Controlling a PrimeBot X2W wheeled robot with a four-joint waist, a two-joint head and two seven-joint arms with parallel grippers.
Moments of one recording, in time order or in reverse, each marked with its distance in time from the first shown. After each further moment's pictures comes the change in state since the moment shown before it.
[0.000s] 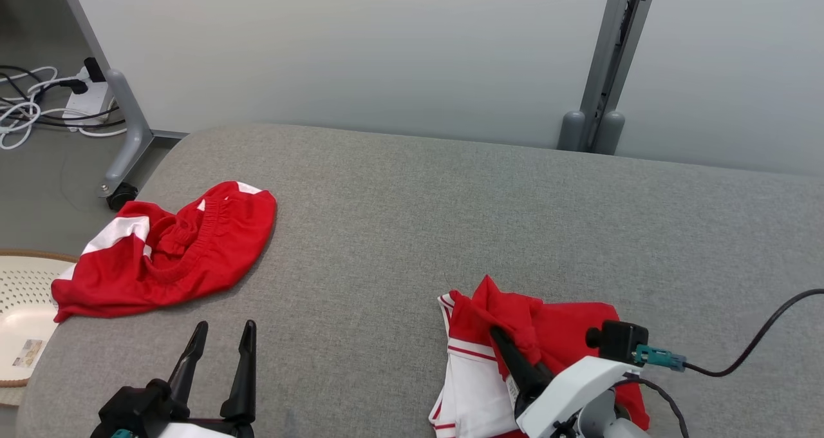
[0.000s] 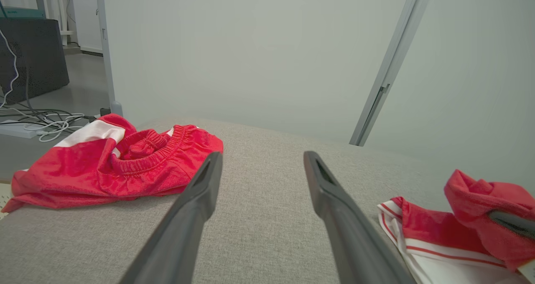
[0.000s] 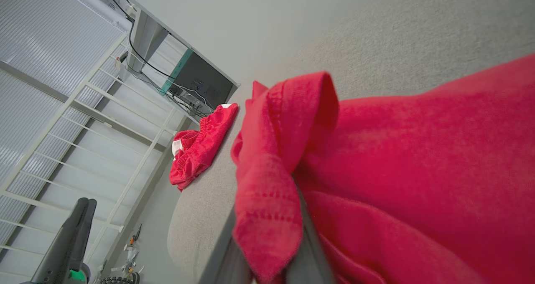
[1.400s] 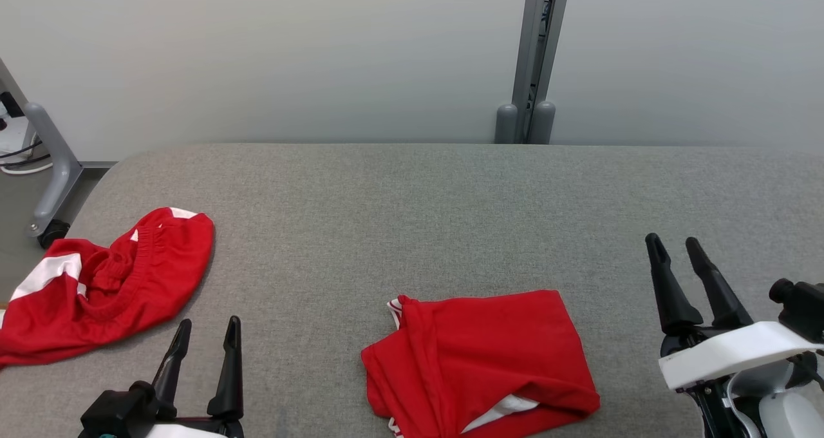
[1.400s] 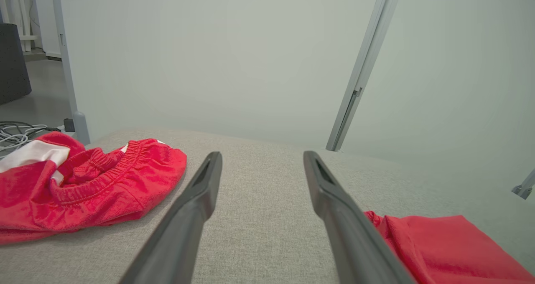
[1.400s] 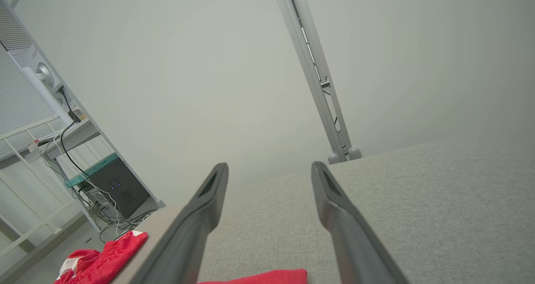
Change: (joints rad) left arm 0.015 -0.026 0.055 -0.031 0.018 0.000 0.000; right arm 0.140 -0.060 -0.480 -0.382 -0.426 0.000 0.016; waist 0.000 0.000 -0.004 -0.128
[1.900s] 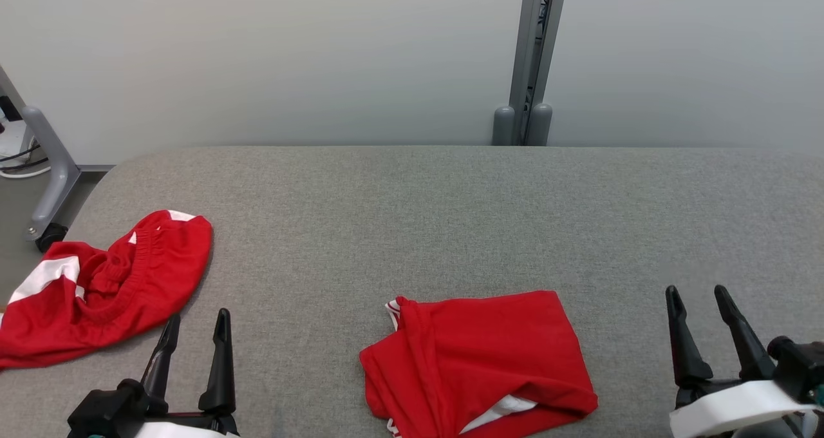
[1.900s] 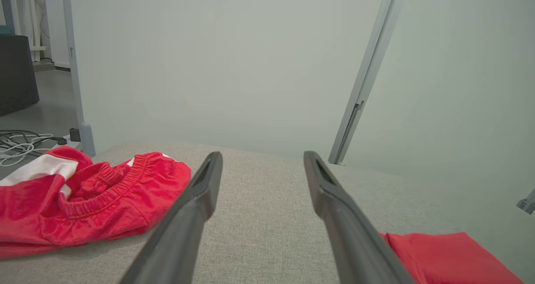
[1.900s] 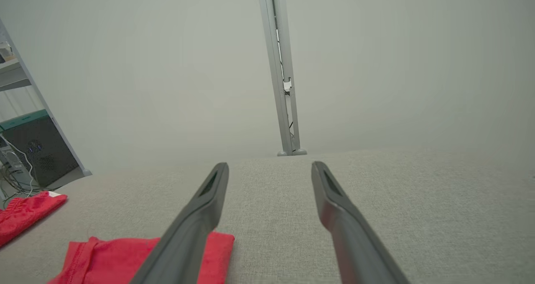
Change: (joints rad) left arm 0.003 -0.014 0.036 -0.036 0.011 -0.002 0.000; right arm 0.104 0.007 -0.062 0.043 -0.302 0.000 -0.147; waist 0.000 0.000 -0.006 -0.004
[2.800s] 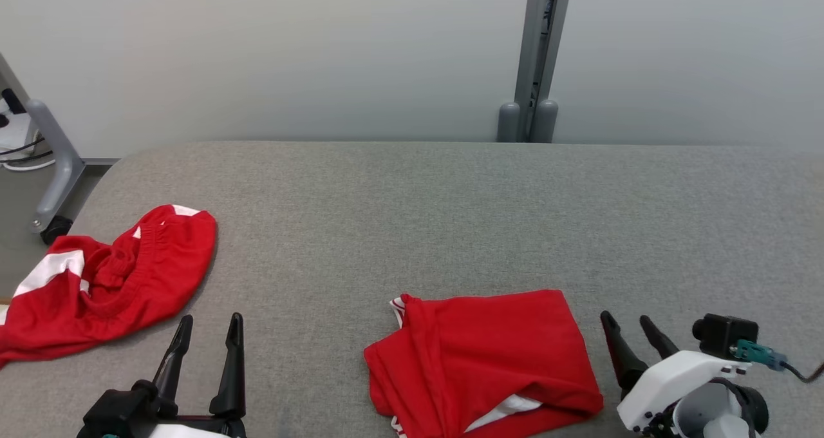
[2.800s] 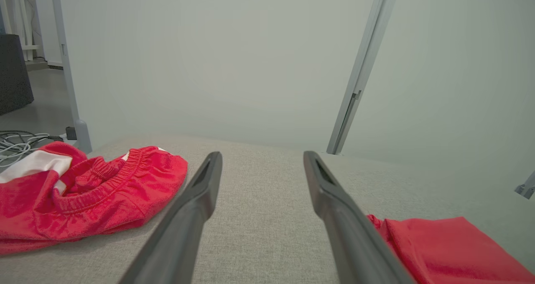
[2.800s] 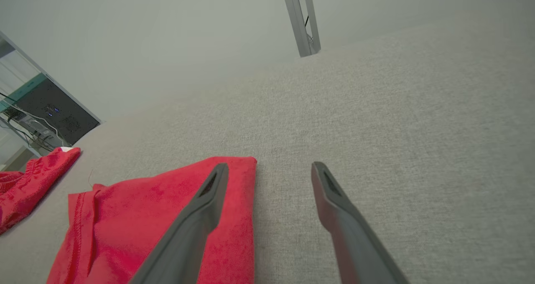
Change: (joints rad) left arm 0.003 -0.008 -0.007 0.010 0.036 -0.011 0.000; right arm -0.165 0.028 0.103 0.345 0.173 0.000 0.150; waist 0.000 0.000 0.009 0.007
